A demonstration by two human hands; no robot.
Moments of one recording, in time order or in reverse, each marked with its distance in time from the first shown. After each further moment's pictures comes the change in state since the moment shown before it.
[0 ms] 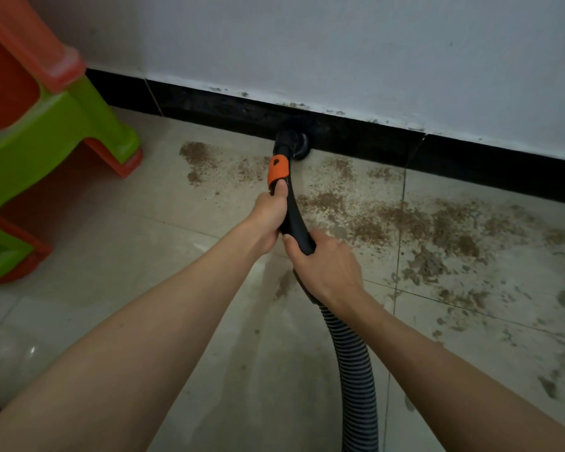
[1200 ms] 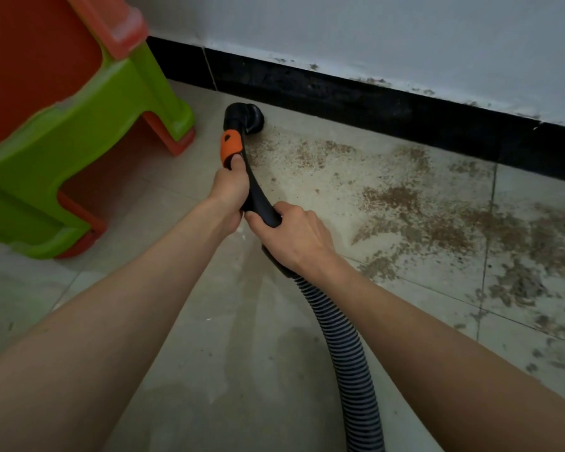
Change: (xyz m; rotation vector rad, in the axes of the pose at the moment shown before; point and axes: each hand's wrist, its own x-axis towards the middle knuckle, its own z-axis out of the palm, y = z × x) left_hand 0.053 0.013 -0.136 -0.006 0.373 0.081; right_hand 0.043 -0.098 0.080 0.027 -0.217 -0.189
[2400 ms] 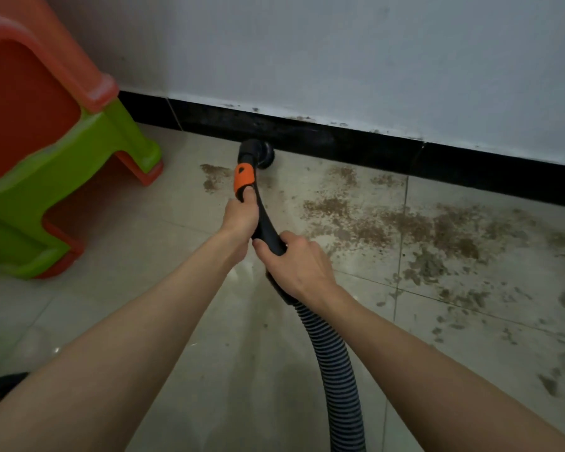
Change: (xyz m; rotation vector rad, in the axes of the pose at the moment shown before) left_hand -0.099 -0.002 0.060 0.126 -0.095 0.044; right_hand -0.085 0.043 -0.064 0.075 0.071 0.098
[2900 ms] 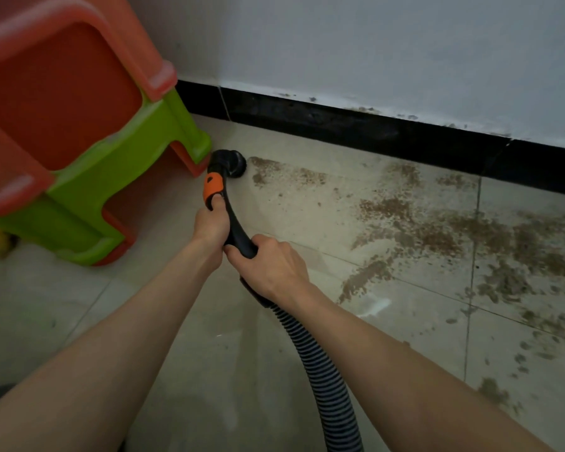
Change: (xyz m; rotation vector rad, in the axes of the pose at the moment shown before) left_hand 0.059 -0.030 -0.121 0.037 0.228 -0.051; right_hand 0.028 -0.076 0.092 -0.025 -0.178 -0.095
